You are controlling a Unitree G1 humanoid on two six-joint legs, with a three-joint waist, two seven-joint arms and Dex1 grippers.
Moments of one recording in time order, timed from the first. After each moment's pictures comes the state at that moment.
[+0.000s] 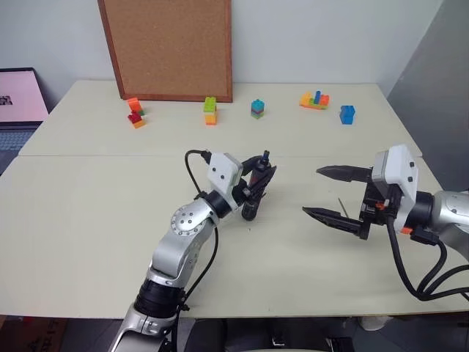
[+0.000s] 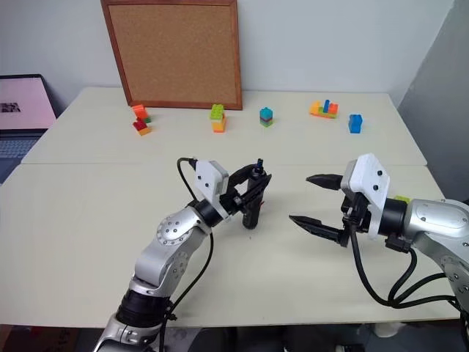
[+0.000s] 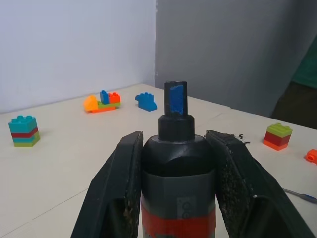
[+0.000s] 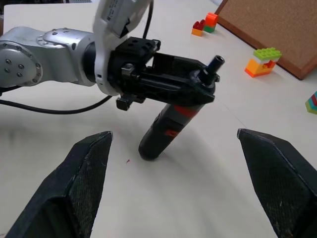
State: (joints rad) left arm -0.29 0.25 -0.18 -0.28 -0.32 0.25 -0.47; right arm -0.25 -0.92 -0.22 -0.72 0.79 0.79 0.76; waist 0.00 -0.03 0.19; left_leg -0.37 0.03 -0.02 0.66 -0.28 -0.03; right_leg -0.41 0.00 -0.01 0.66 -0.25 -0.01
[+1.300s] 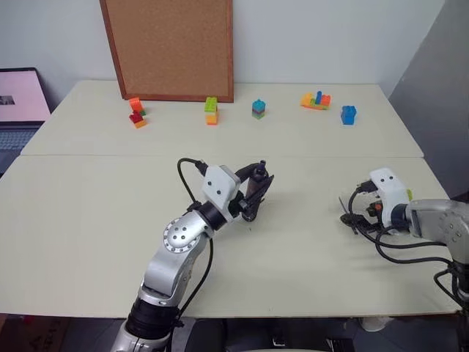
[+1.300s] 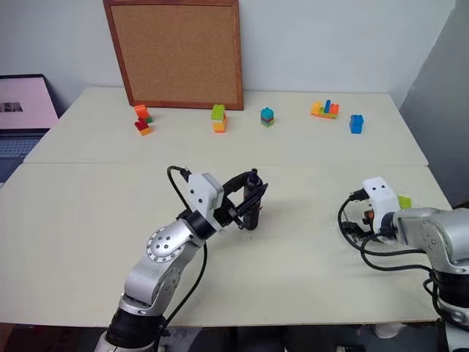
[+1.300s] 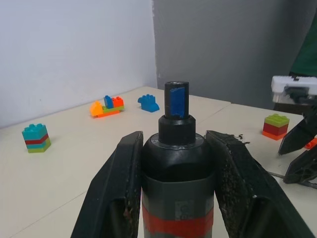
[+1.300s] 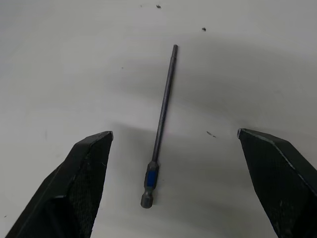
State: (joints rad) left arm -0.22 0.23 -0.21 -0.35 -0.23 0.20 -0.47; right arm -0.46 -0.78 -0.08 -0.27 0.54 1.56 0.31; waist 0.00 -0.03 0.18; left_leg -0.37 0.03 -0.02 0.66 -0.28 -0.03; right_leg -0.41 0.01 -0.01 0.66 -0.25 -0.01
